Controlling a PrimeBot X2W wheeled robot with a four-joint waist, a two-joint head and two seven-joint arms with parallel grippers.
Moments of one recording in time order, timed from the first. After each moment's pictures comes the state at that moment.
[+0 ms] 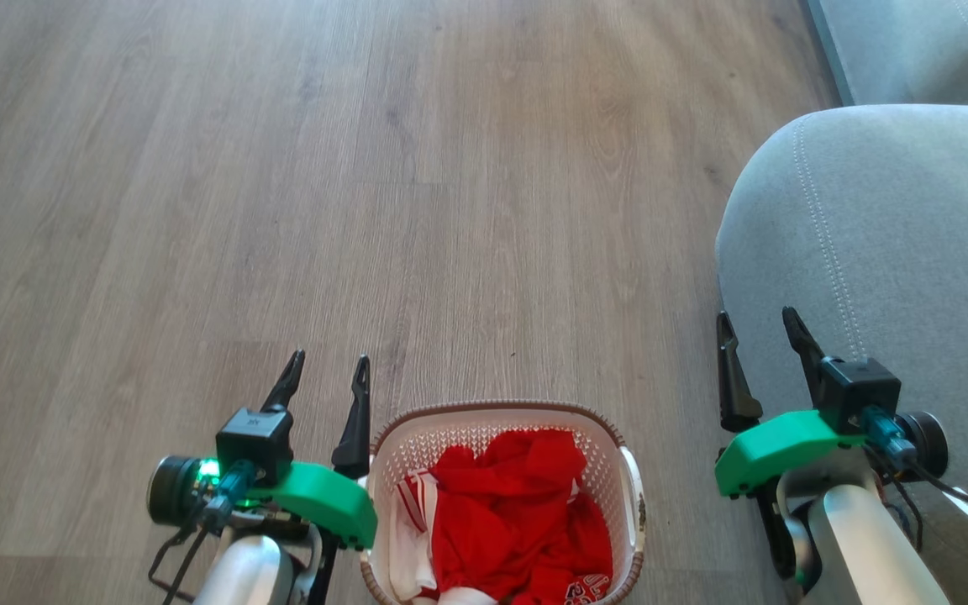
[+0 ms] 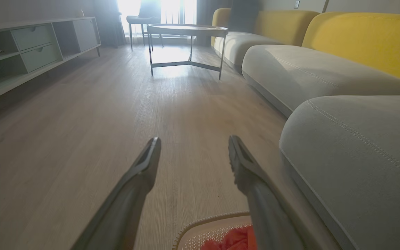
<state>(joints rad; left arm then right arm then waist) -0.10 0.05 -0.31 0.29 -0.20 0.02 -0.26 -0.18 -0.04 0.13 0.31 0.18 0.12 -0.26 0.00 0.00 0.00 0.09</state>
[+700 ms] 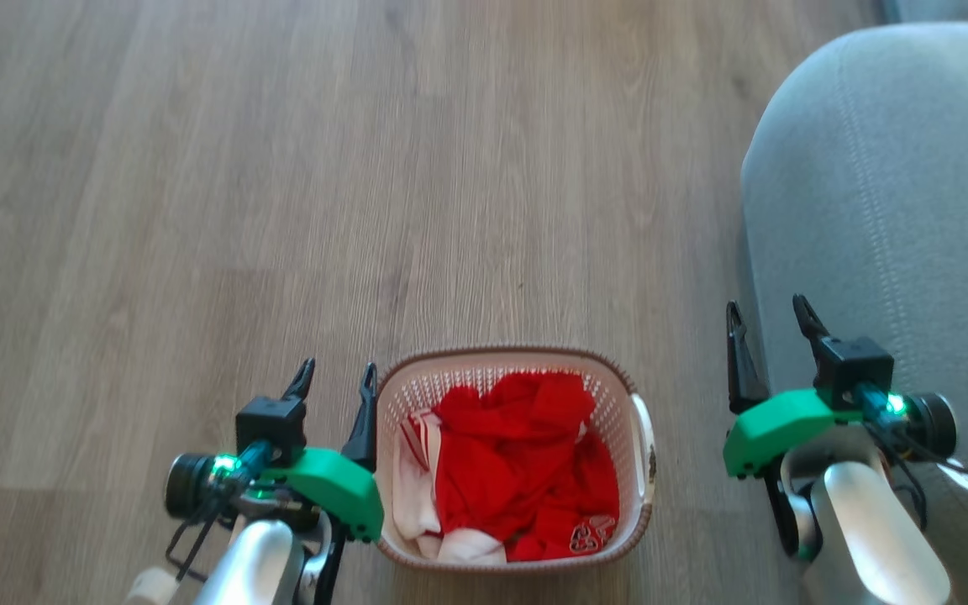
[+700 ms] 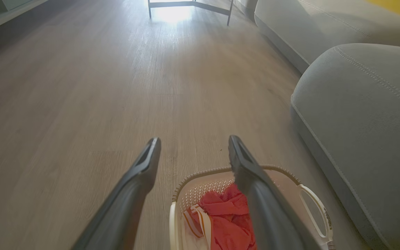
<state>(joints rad) -0.18 0.05 -0.36 0.45 -0.25 0.03 -0.26 -0.24 -0.04 0.10 0.41 0.11 0.12 -0.26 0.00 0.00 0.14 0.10</state>
